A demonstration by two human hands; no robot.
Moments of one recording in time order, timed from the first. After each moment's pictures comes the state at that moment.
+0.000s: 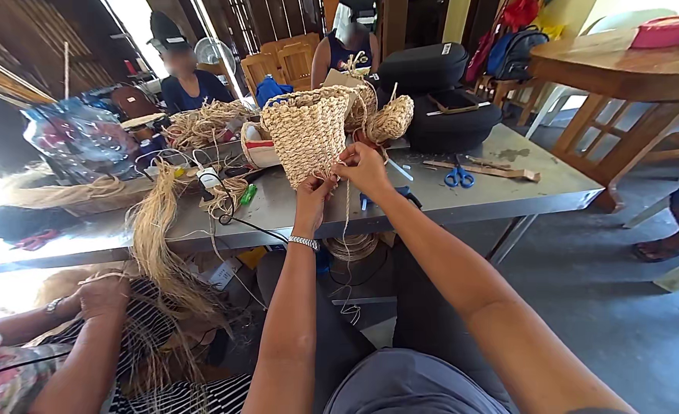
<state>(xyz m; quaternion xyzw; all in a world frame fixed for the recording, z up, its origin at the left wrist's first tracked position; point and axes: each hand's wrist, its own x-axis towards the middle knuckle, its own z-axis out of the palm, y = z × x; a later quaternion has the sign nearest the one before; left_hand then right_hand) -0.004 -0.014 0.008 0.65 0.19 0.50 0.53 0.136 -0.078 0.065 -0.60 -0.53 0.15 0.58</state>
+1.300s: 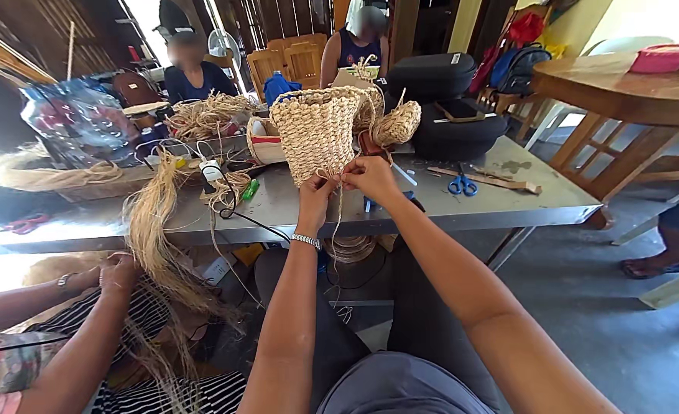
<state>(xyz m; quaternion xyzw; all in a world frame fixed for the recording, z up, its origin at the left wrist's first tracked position) 0.007 0.007 0.007 0.63 0.18 0.52 0.55 0.137 -0.083 0.064 -0.62 -0.56 0.18 0.51</state>
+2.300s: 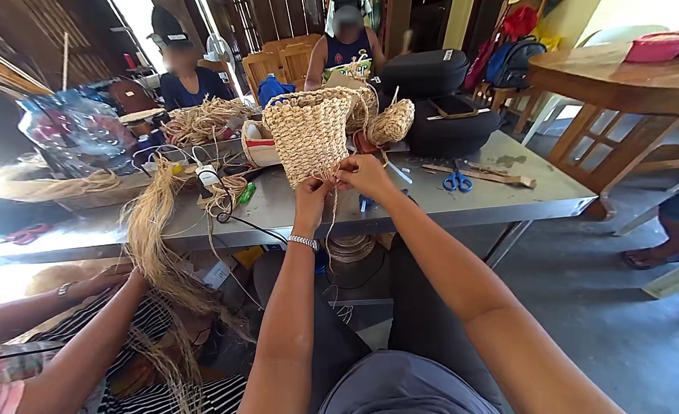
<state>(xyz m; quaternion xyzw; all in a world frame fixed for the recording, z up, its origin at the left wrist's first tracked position) -0.004 -0.013 0.008 0.66 0.24 0.51 0.49 0.136 -0.085 0.071 -0.61 -0.56 0.24 0.51</state>
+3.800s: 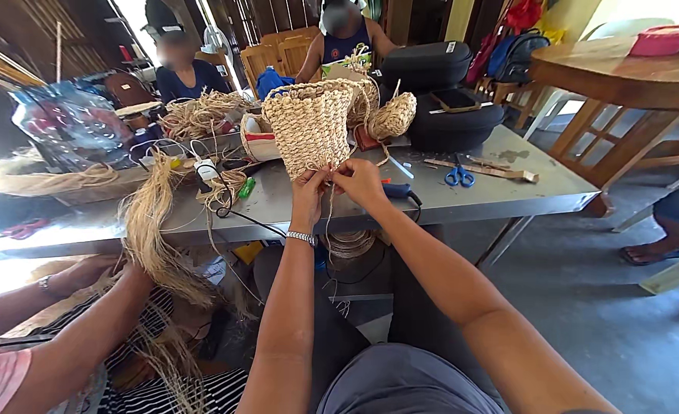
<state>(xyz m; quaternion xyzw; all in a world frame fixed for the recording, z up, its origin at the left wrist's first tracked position) 0.000 -0.007 0.018 0.55 0.16 0.53 0.62 0.110 -0.090 0.053 -0.64 -0.53 0.15 0.54</state>
